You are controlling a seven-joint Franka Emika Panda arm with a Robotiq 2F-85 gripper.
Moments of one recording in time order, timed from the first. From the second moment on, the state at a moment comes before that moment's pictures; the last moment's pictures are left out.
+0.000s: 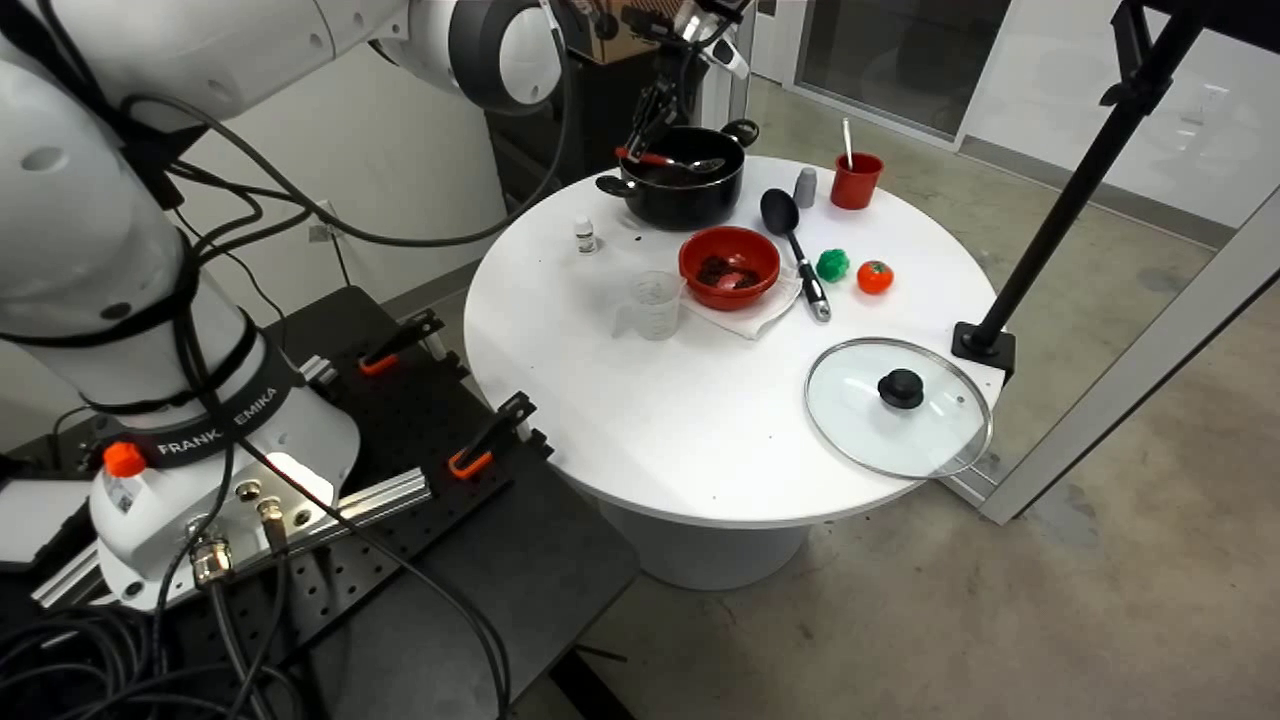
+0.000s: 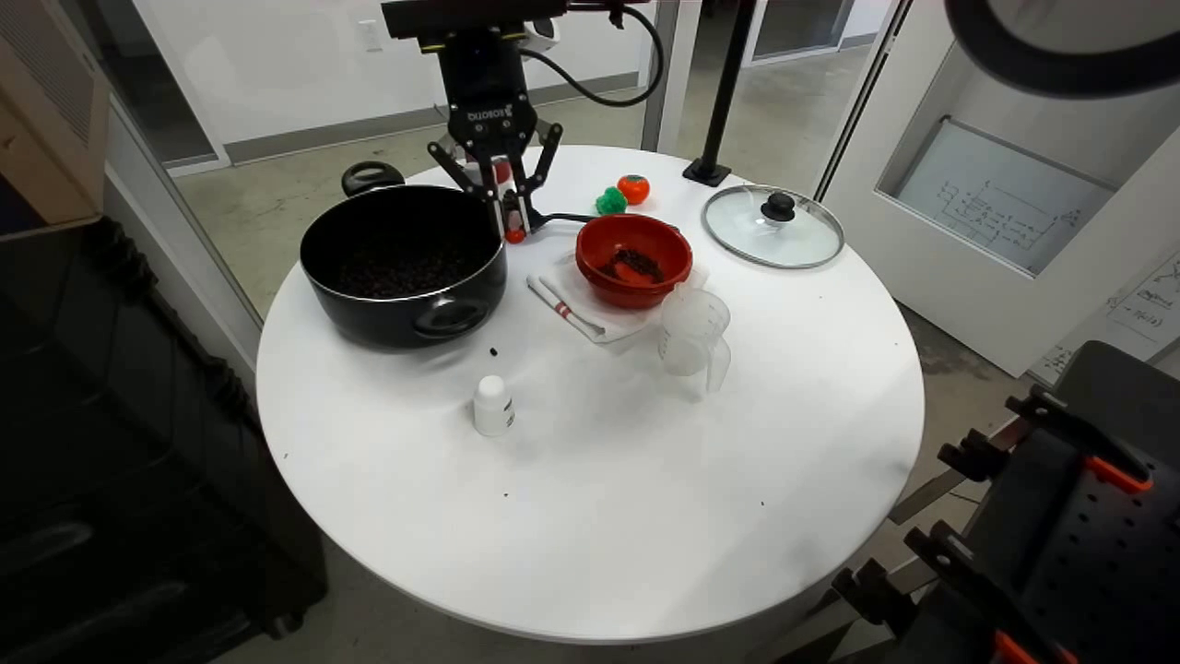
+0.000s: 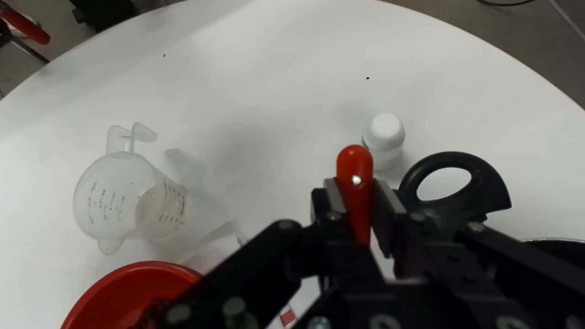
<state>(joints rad) 0.07 1.40 0.07 -0.39 0.18 1.22 0.69</state>
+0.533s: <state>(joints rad) 0.02 1.41 0.07 -0.37 0.18 1.25 0.69</state>
